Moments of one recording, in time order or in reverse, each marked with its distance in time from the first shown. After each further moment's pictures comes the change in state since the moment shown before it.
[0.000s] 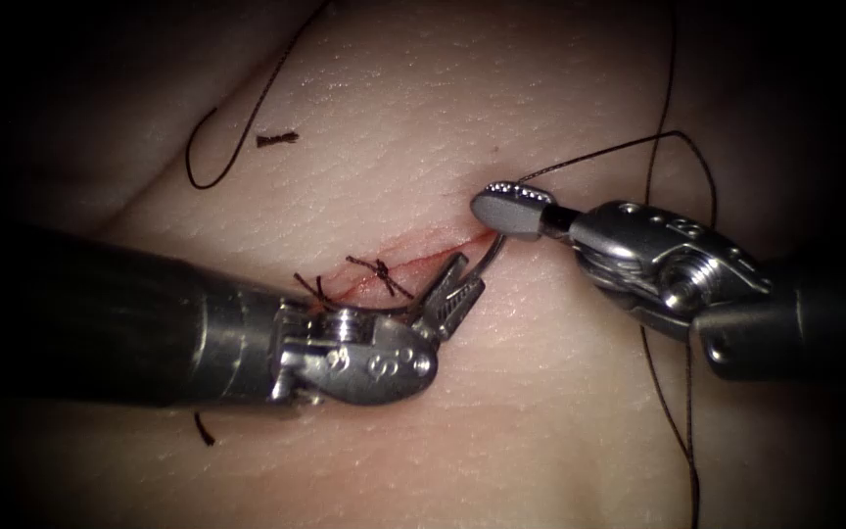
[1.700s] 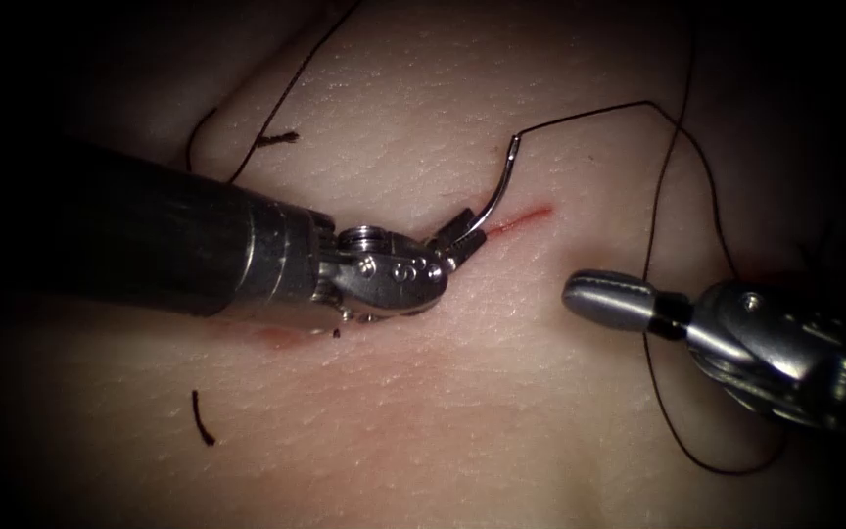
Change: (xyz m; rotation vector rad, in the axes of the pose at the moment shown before) right arm -0.001 -0.003 -0.008 0.140 0.004 -0.136; left arm -0.005 -0.001 0.006 -0.030 -0.257 -0.031
